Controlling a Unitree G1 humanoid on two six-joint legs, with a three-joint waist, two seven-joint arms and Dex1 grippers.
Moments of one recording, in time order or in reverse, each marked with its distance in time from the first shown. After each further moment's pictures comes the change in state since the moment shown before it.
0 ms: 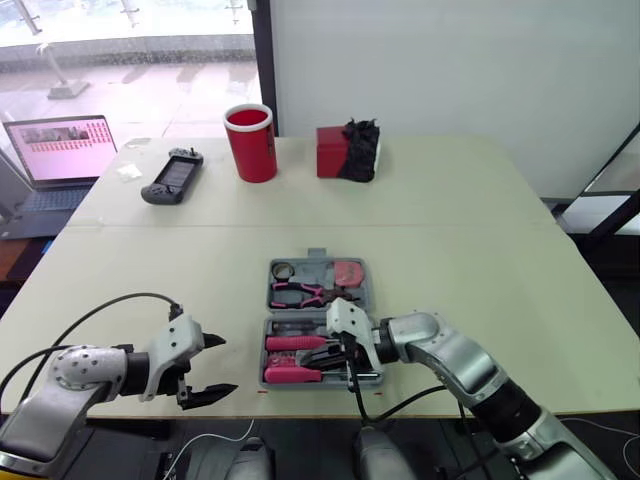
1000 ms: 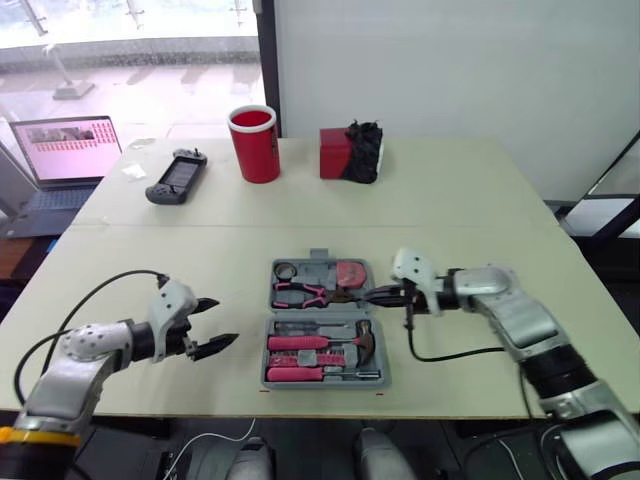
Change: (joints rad) left arm -0.257 -0.141 -0.018 0.342 0.048 -0.111 0.115; right arm -0.143 -0.256 -0.251 0.245 -0.163 -0.209 0.042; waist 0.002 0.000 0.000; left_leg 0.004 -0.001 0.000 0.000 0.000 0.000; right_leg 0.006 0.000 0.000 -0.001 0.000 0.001
